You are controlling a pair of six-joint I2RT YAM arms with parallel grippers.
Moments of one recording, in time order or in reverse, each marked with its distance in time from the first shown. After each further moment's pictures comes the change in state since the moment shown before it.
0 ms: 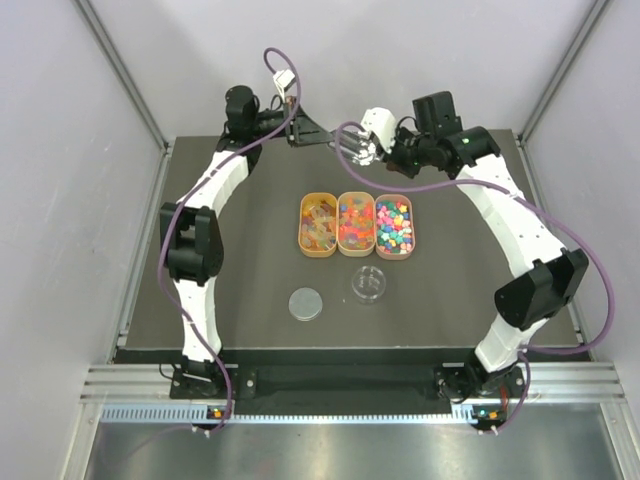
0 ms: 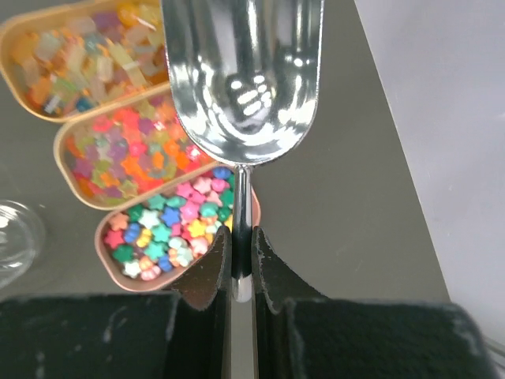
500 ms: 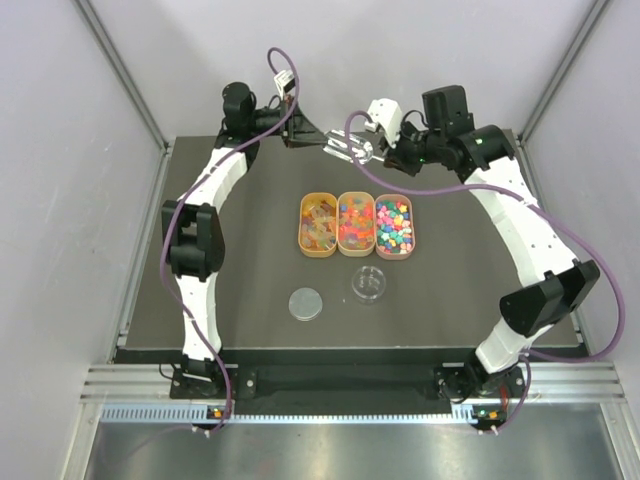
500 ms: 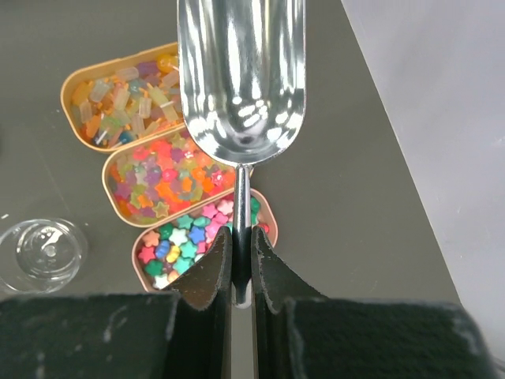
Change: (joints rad) left arm 0.026 0.074 0.074 0.100 0.175 -0.275; right arm 0.006 -0.063 0.031 -0.017 -0.103 0.067
